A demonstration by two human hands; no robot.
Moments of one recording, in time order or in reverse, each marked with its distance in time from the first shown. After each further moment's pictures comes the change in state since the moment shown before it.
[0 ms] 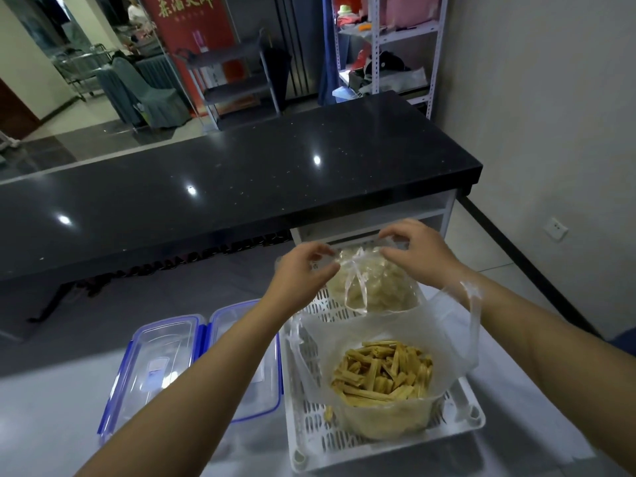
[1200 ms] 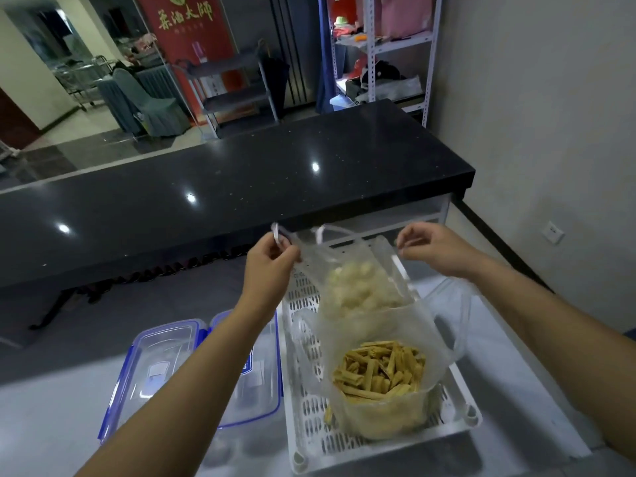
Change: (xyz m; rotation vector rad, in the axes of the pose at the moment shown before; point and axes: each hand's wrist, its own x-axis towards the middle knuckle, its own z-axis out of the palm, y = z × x) left_hand -0.007 -0.007 -0.026 -0.470 0.300 -0.103; right_hand -0.010 0.000 -0.040 0.285 -0.177 0.162
